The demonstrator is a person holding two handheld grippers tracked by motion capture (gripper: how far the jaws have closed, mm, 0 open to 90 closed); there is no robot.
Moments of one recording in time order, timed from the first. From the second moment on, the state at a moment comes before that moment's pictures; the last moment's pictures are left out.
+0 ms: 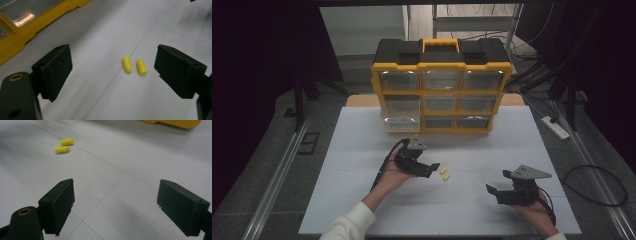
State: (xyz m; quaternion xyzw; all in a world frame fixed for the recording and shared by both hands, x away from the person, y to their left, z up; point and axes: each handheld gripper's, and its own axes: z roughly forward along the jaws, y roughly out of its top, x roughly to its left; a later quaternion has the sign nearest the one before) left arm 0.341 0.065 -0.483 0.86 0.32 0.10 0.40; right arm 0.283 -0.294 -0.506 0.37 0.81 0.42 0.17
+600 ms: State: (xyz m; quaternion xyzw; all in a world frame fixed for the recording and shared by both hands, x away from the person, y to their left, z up) left arm 0.362 0.030 -0.506 0.88 0.31 0.08 0.34; right arm 0.283 -0.294 -0.507 0.37 0.81 0.41 0.17
